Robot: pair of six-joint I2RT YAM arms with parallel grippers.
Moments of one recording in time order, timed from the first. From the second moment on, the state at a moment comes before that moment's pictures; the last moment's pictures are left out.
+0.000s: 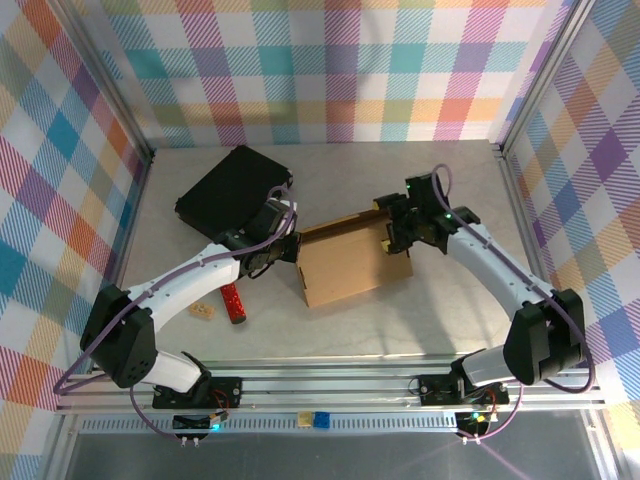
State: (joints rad) left arm -0.65 1.43 1.04 -0.47 -0.18 -0.34; right arm 0.37 1.41 1.13 -0.57 -0.25 1.61
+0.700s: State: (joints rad) left arm -0.66 1.43 1.04 -0.47 -0.20 -0.33; right arm 0.18 1.63 1.40 -0.84 -0.45 1.49
